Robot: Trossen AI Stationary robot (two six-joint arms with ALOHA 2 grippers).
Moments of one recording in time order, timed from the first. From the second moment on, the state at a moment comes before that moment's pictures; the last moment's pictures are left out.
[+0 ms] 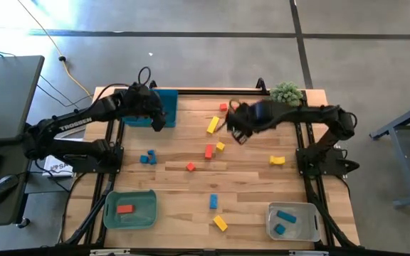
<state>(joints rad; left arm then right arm) 0.69 1.06 0.85 -0.56 -0.03 -0.04 -0.10 1.67 1.64 -1.47 0.42 0.70</state>
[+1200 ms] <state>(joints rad) 0.83 1.25 0.95 -0.45 0.02 -0.42 -0.73 1.66 1.64 -0.78 -0.13 -0.11</state>
